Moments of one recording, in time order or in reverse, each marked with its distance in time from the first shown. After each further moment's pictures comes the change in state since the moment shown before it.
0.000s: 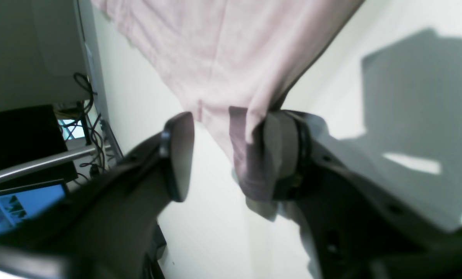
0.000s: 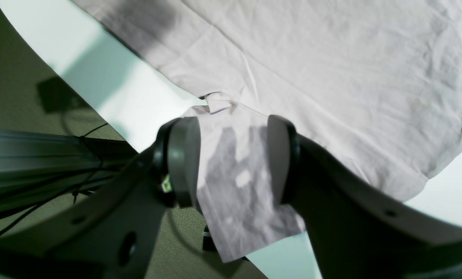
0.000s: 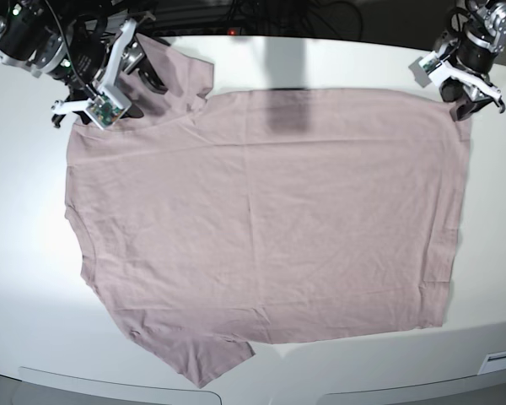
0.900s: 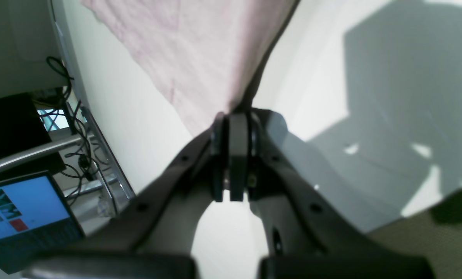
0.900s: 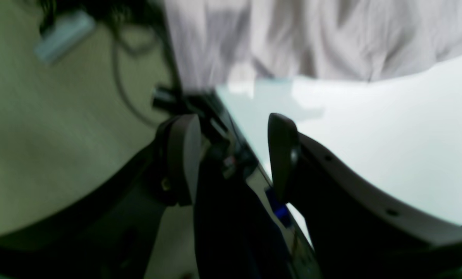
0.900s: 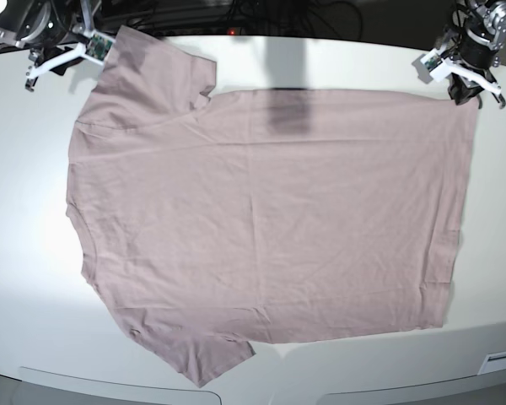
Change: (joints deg) left arm 0.1 0.0 0.0 -0.3 0.0 -1.2 3.4; right arm -16.7 17.8 -2.8 -0.5 -19.3 0.0 -4.0
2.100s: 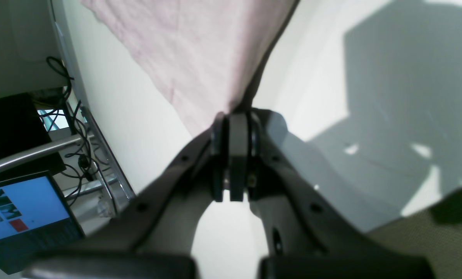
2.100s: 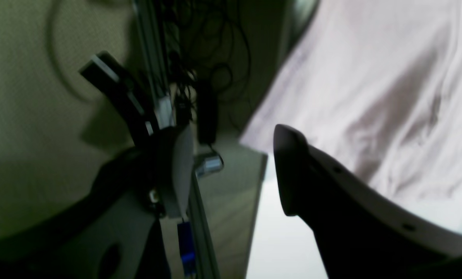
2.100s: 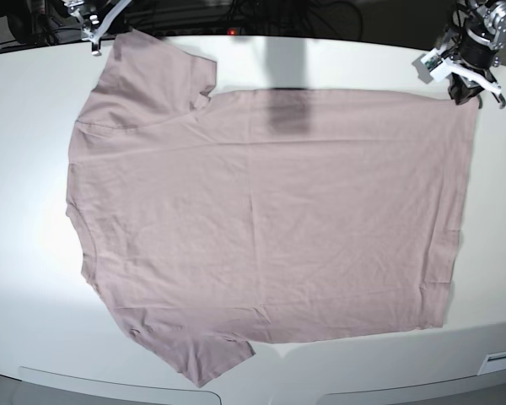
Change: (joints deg) left arm 0.0 0.0 0.0 0.0 0.0 0.0 -0.2; right arm 2.9 1.8 -27.0 -15.5 -47.3 -8.7 28.6
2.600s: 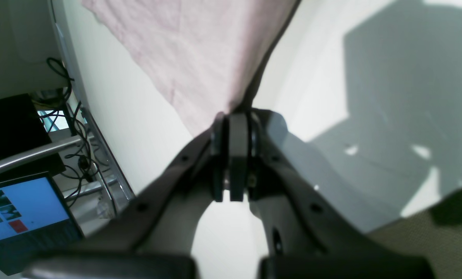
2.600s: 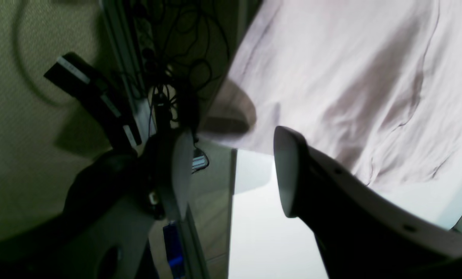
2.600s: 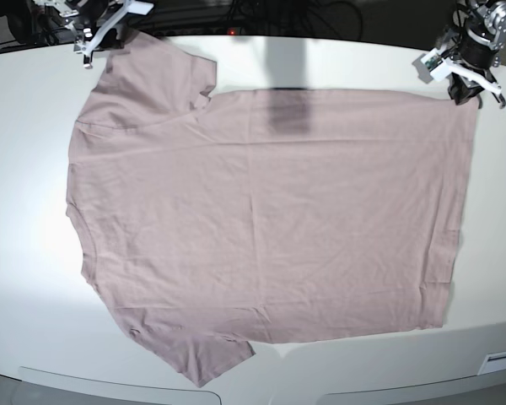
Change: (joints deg) left arm 0.0 0.0 0.0 0.0 0.0 0.0 -0.5; right arm 2.9 0.0 0.0 -3.6 -1.5 -5.3 1.8
